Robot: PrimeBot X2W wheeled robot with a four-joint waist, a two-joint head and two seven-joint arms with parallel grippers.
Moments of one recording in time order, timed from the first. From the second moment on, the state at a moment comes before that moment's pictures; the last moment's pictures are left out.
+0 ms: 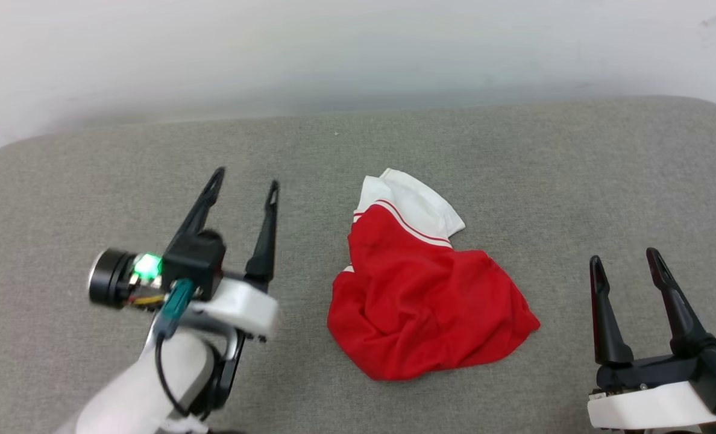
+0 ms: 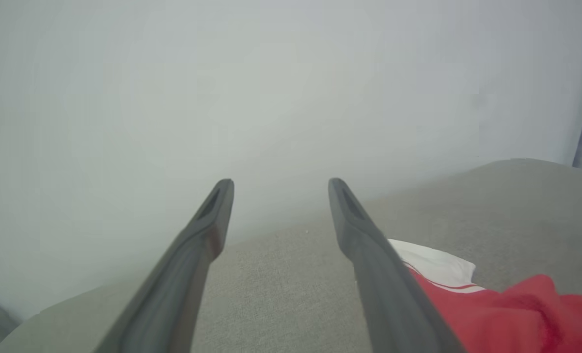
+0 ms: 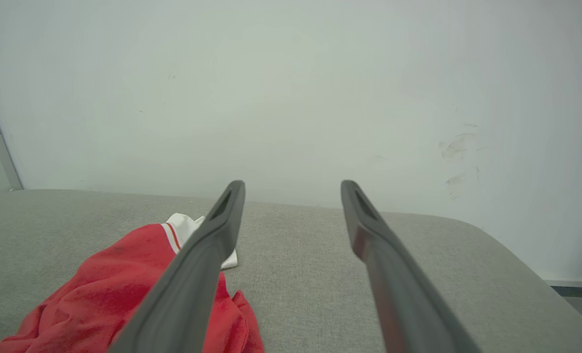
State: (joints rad) left arm -0.54 0.54 -0.81 0.08 -0.58 0.45 -0.26; right arm 0.05 -0.05 -0.03 -0.12 0.02 0.13 -0.26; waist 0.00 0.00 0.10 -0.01
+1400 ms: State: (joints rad) left arm 0.04 0.11 -0.06 0.02 -0.12 0.12 -0.26; right arm 0.12 -0.05 -0.01 -0.03 0.13 0.13 -0.26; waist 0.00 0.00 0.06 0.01
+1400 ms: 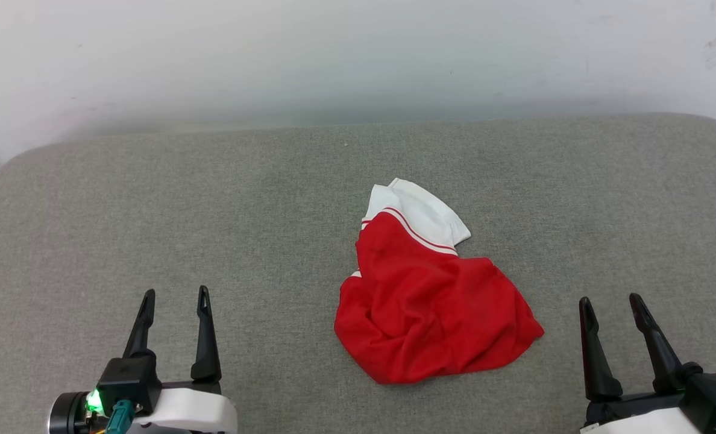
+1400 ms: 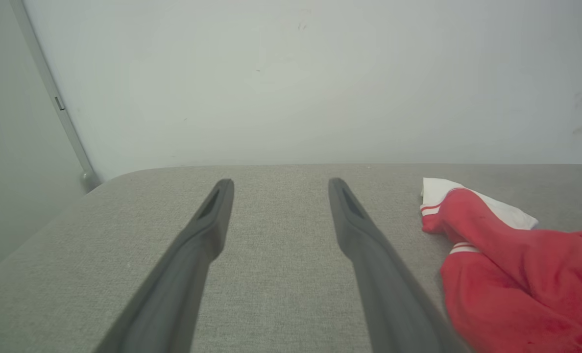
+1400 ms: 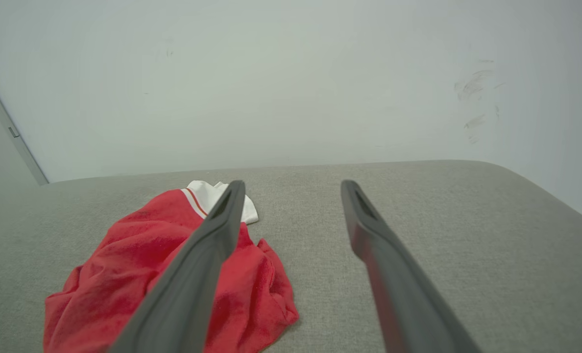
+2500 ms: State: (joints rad) left arm -0.05 0.05 0.01 -0.01 -0.07 0.04 -0.26; right arm -0.64 -0.37 0.24 0.06 0.24 0.13 -0.22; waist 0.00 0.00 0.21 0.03
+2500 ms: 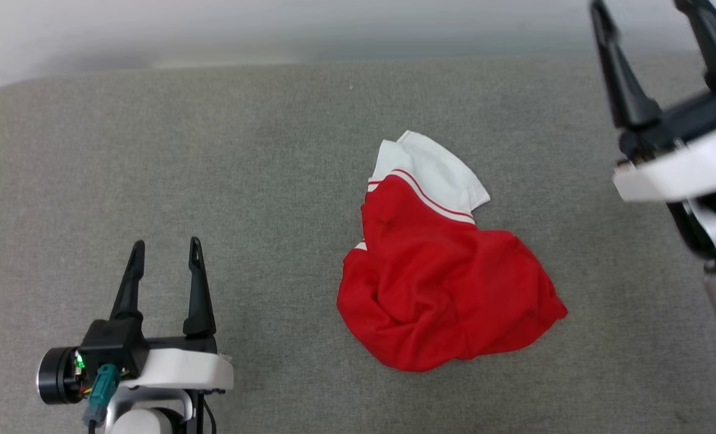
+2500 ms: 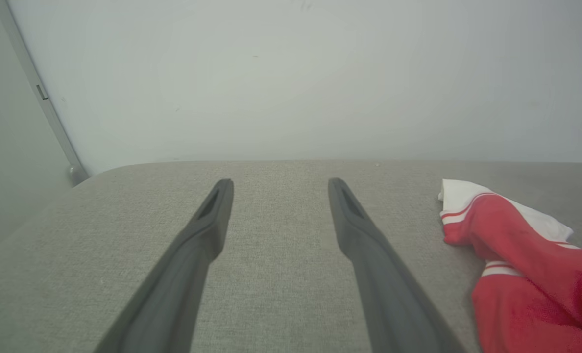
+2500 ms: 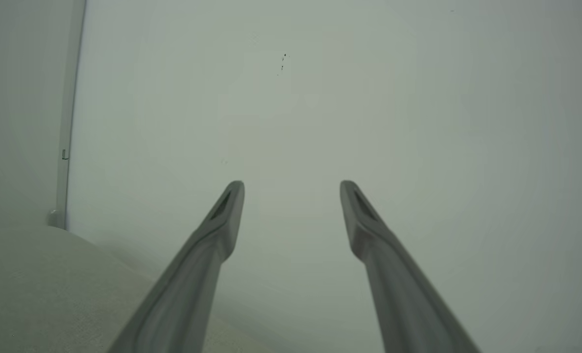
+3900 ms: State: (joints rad) left arm -0.25 0.05 -0.05 -0.09 -0.13 0.09 -0.26; right arm -1.29 -0.58 1.26 0.40 0.91 0.13 0.63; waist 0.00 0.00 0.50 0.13
